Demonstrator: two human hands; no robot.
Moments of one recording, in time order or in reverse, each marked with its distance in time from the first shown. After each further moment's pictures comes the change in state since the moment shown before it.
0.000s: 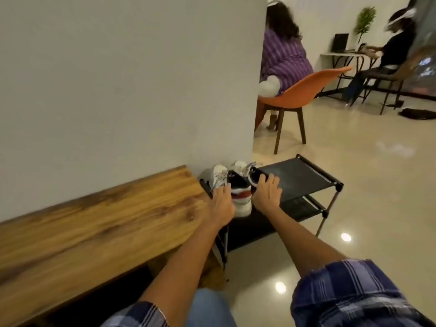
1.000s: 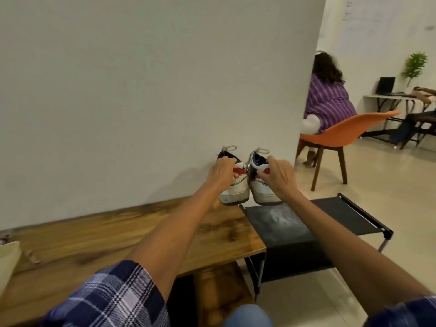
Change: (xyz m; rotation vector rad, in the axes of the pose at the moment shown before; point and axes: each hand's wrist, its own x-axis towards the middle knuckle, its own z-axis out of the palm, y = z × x) left_hand -0.010 -0.035 -0.189 0.061 0.326 0.002; right_hand -0.007 -0.107 -0.134 0.184 0.347 -0.446
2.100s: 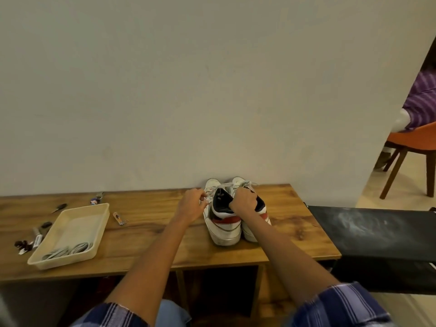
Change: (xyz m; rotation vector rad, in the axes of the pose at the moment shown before) left_hand -0.156 -0.249 -0.022 -0.009 0.083 -0.369; right_hand -0.058 -0.253 0.135 0.054 -0.557 -0.035
